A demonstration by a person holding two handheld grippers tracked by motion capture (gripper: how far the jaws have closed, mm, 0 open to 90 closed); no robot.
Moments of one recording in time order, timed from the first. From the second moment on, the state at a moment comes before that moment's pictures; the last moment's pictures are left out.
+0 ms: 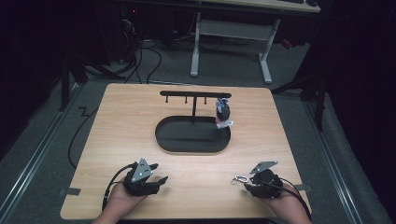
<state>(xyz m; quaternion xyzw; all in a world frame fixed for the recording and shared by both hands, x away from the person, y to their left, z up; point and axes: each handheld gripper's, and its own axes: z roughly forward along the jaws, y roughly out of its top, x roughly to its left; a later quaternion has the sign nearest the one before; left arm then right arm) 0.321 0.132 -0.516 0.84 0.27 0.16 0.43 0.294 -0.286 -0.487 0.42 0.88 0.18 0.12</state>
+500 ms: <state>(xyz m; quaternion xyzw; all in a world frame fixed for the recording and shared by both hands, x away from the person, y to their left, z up) 0.321 0.132 -0.518 0.85 0.27 0.16 0.43 0.327 -0.249 -0.479 0.33 0.93 0.12 0.11</state>
